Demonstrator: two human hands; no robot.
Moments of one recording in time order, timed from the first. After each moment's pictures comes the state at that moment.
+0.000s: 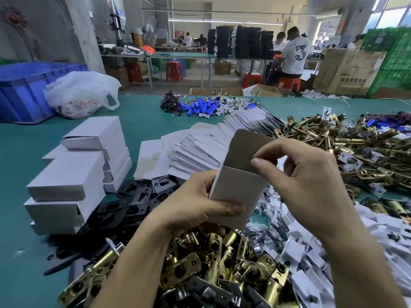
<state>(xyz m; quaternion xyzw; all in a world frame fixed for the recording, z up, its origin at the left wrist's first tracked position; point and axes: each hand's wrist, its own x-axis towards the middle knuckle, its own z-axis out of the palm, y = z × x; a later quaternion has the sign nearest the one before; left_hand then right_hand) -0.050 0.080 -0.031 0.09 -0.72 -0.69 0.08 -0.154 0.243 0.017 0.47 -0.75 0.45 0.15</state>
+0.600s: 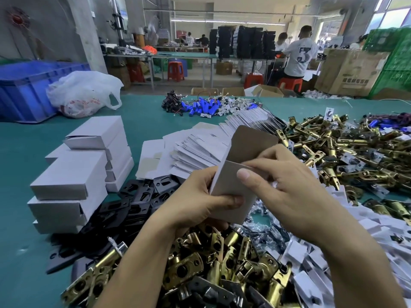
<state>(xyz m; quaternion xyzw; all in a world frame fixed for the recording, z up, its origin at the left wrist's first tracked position) -0.054 0.077 -0.038 0.08 -0.71 -0.69 0.12 -0.149 0.235 0.015 0.48 -0.80 0.35 0.00</state>
